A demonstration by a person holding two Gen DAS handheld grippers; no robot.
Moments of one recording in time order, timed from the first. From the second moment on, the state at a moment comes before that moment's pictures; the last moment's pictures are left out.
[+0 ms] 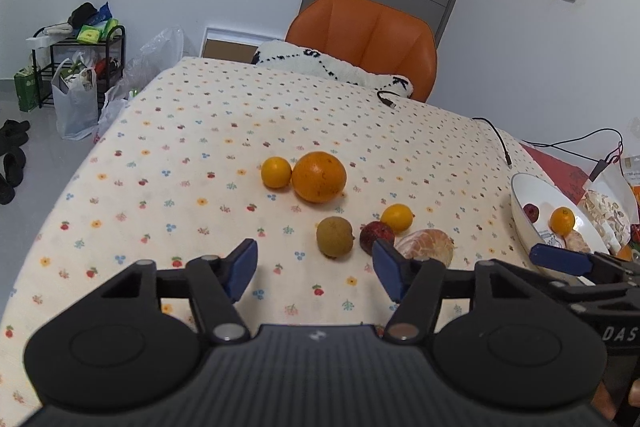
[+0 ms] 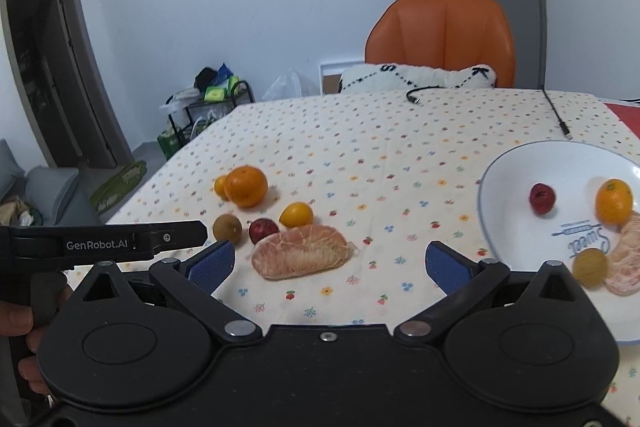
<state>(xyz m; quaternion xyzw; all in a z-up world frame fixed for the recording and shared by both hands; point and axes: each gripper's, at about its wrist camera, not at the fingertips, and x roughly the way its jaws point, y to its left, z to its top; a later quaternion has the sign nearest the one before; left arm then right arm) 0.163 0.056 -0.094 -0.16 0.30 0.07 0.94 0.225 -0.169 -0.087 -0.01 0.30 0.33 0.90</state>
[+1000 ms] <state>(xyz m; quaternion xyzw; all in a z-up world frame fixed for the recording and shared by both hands) 0.175 0.069 -0.104 -0.18 0.30 0.07 0.93 0.256 -0.123 -0.117 -0.07 0.32 0.34 0.88</state>
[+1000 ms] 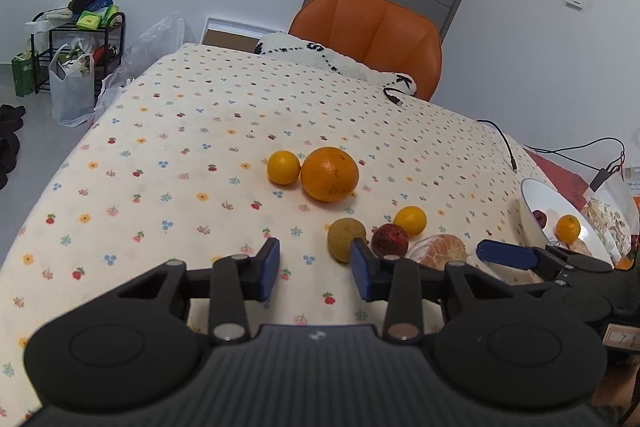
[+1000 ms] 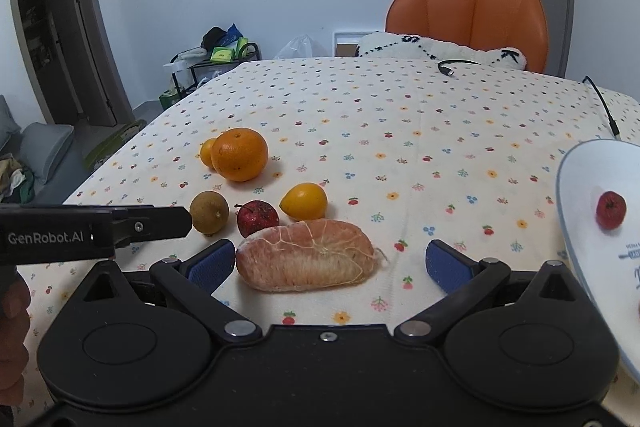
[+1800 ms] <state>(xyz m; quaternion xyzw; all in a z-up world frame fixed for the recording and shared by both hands) 0.202 0.048 -0.108 -0.15 0.31 0.07 0.94 0.256 -0.156 -0.105 -0.05 0.31 0.34 0.89</state>
